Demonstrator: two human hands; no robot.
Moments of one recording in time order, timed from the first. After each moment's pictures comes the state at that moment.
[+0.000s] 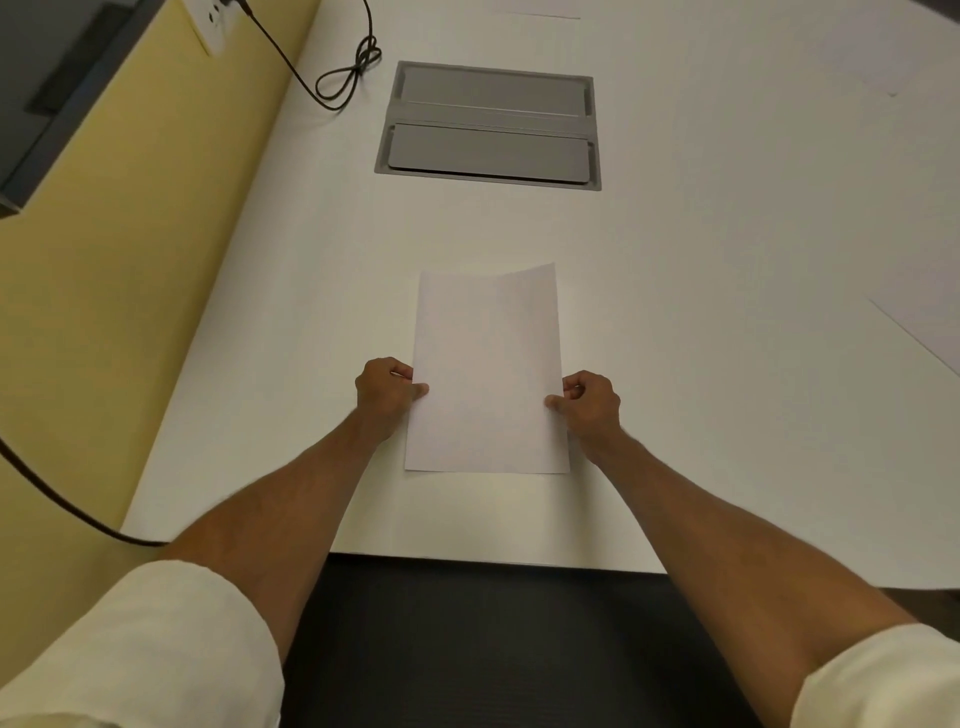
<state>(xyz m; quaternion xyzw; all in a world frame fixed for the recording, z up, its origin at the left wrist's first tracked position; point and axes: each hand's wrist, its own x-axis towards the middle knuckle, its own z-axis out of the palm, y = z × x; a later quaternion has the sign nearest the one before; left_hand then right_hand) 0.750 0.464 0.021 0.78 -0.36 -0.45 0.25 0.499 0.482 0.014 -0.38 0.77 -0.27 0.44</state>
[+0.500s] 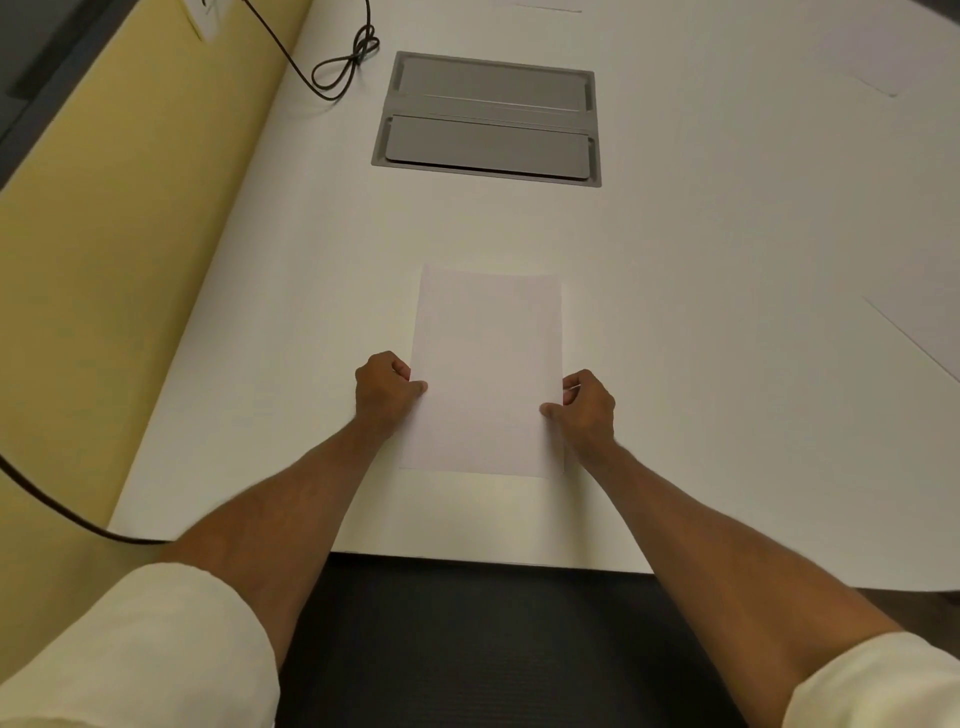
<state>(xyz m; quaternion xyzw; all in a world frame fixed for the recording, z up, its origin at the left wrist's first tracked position) 0.747 0.463 0.011 0.79 -0.42 -0.39 0.23 0.502 0.489 0.009 -0.43 0.78 -0.25 0.39</state>
